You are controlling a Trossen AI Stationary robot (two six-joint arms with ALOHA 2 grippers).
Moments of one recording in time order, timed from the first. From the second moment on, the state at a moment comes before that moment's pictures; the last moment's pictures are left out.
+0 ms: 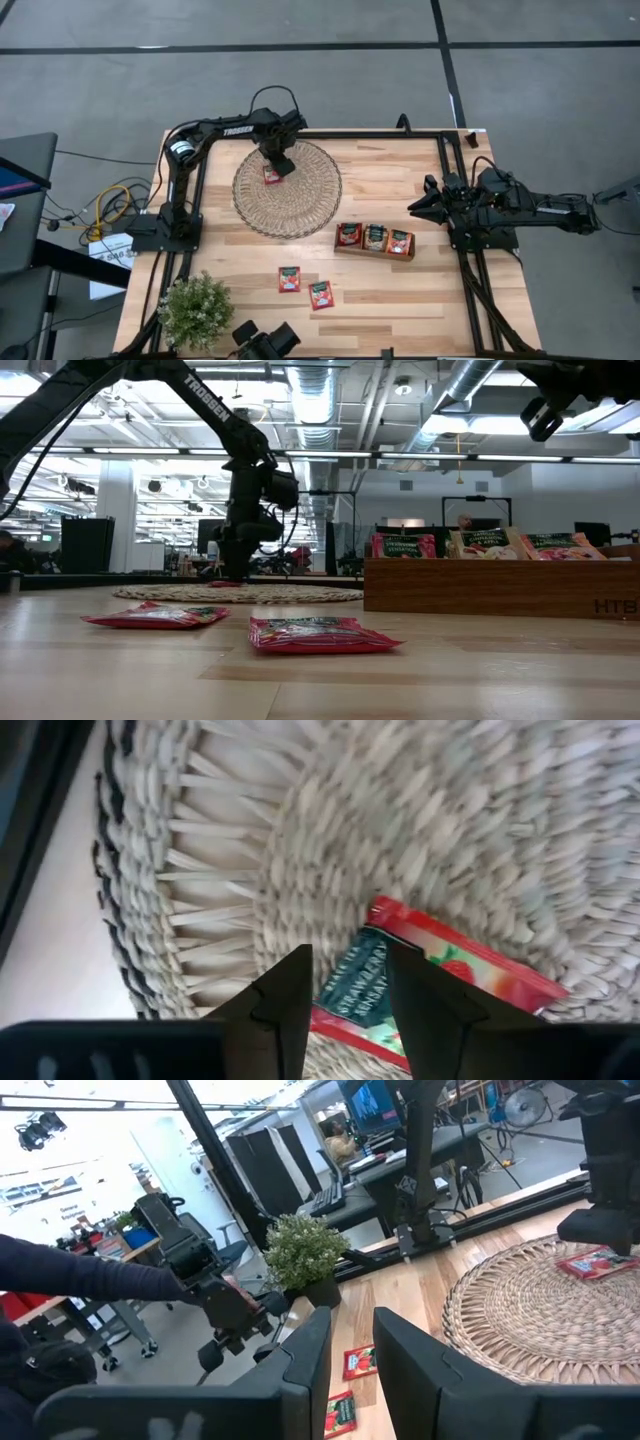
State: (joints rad) left arm 0.69 2.05 1.50 -1.00 -0.09 0.04; right arm -0.09 0.27 0.37 -0.10 -0.31 0.39
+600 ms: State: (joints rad) left arm 0.72 2.12 1.51 -0.98 0.00 0.06; right arm -0.09 0.27 0.37 -0.10 -0.31 0.40
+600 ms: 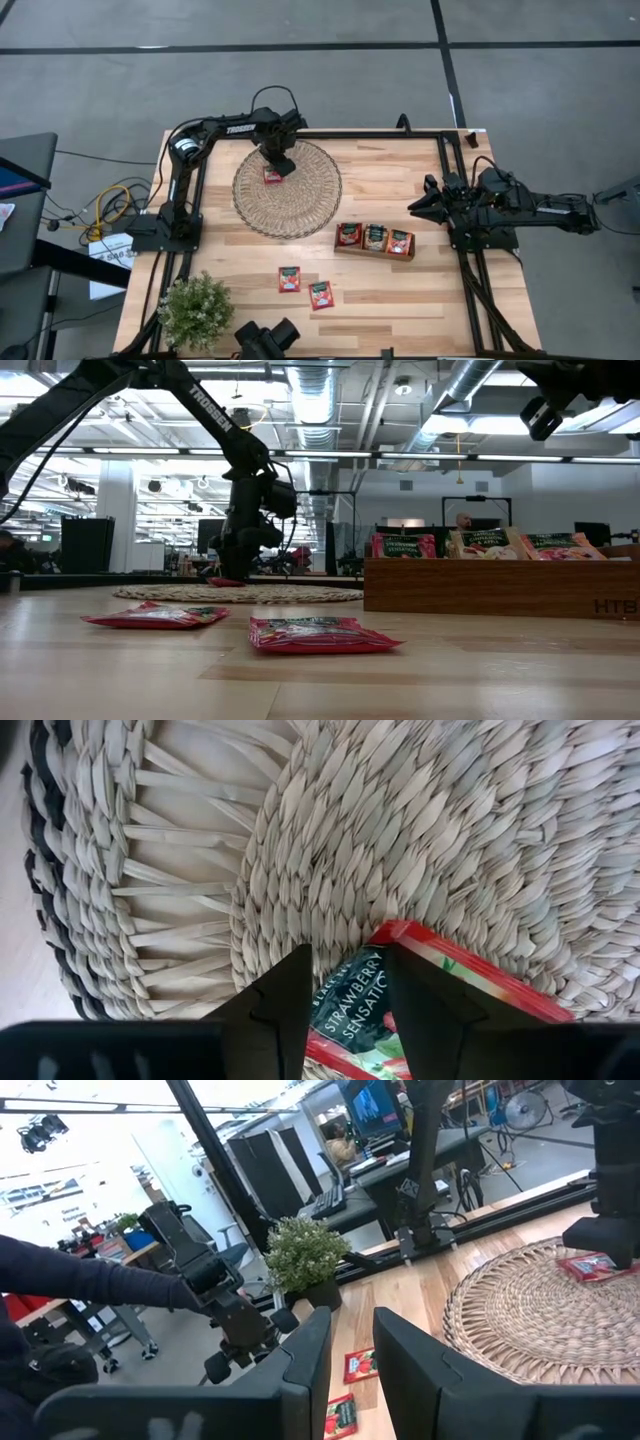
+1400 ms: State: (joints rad) left arm 0.72 2.10 1.50 -0.94 -0.01 0.04; right arm -0.09 0.27 0.37 -0.10 -0.31 0.39
